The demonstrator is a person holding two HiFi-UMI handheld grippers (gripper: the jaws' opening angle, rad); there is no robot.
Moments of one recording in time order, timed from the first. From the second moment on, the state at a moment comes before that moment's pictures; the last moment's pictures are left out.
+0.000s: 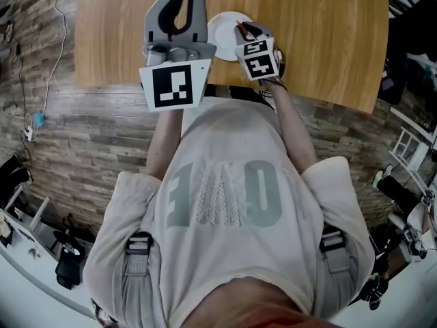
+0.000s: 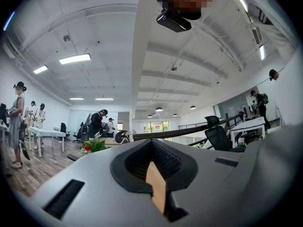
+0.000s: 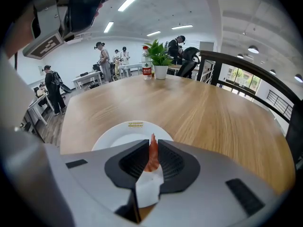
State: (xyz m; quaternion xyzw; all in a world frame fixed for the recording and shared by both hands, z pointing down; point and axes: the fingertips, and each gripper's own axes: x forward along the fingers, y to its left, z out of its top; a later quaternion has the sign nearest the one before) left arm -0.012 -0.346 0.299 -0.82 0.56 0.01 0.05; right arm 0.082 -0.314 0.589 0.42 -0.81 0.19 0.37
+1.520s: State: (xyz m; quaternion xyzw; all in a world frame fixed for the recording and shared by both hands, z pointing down) left arm -0.013 -0.334 0.281 -0.83 0.56 0.02 0.07; right arm 0.083 -0.336 0.508 0.50 -0.82 0.15 0.25
